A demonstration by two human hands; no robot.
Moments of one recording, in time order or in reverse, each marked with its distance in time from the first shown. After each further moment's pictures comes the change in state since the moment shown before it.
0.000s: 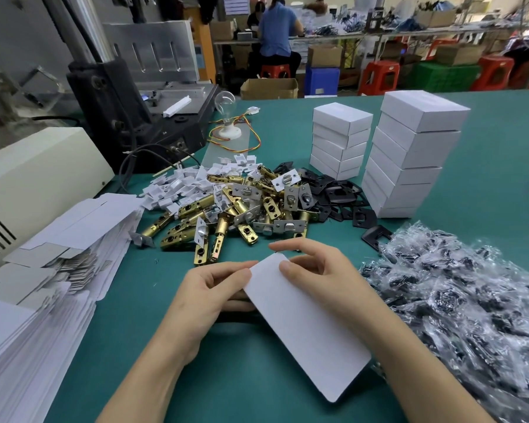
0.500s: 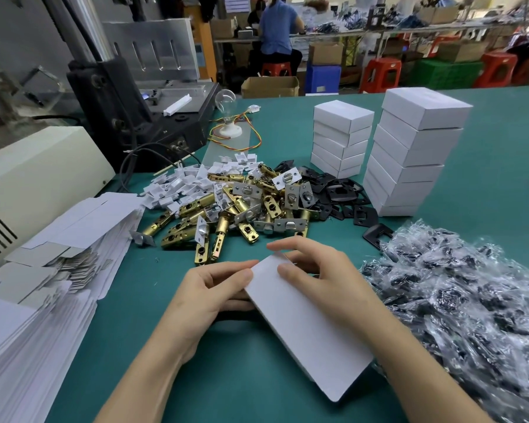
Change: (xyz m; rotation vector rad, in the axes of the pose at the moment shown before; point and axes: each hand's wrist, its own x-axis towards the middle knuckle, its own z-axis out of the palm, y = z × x) left_hand 0.001 0.000 -0.002 -0.029 0.005 -0.004; right_hand -0.001 -0.005 0.002 -0.148 0.042 -0.083
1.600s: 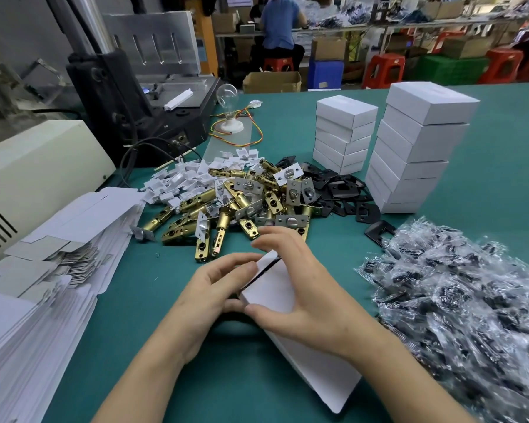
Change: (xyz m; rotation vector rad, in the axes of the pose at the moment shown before) left_hand -0.003 0.002 0.005 0.000 -0.048 -0.022; right_hand -0.012 -0.007 0.024 -0.167 -0.064 -0.329
